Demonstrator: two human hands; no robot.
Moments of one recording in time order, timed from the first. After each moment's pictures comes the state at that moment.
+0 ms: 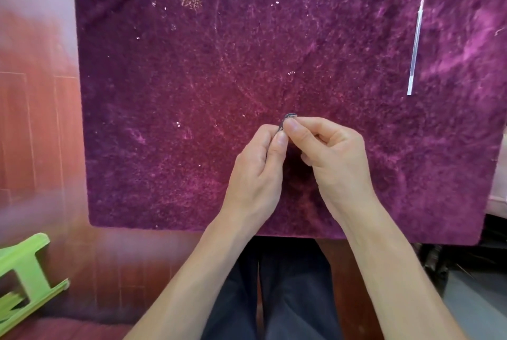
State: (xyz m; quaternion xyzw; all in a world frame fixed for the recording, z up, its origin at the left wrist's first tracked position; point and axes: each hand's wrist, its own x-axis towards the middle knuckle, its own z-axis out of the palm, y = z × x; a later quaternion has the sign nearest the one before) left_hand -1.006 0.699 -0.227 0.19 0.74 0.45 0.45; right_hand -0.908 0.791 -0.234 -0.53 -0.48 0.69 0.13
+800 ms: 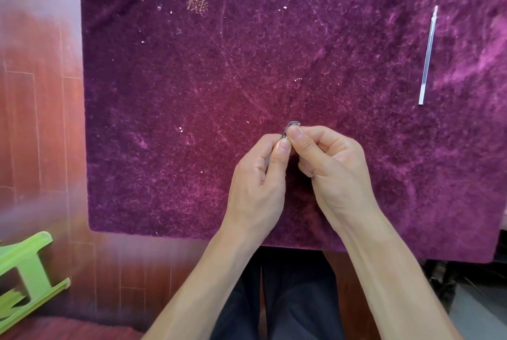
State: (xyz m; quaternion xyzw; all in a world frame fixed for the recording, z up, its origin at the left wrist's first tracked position) left_hand -1.004 0.700 -0.226 0.18 0.76 0.45 0.42; right_hand -0.914 0.789 -0.240 -0.52 -0.41 0.74 0.13
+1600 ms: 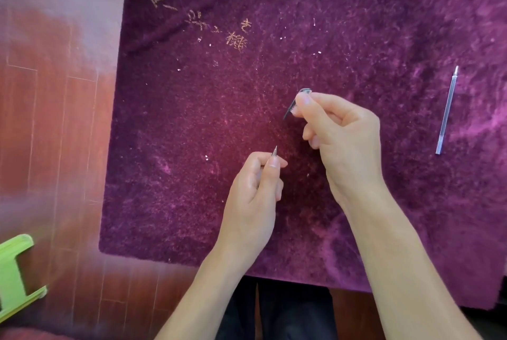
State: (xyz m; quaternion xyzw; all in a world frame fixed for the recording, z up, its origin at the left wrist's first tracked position) left_hand -1.046 0.687 -0.237 0.07 0.72 0.51 0.47; right_hand -0.999 0.835 -0.240 -0.54 -0.54 0.63 0.15
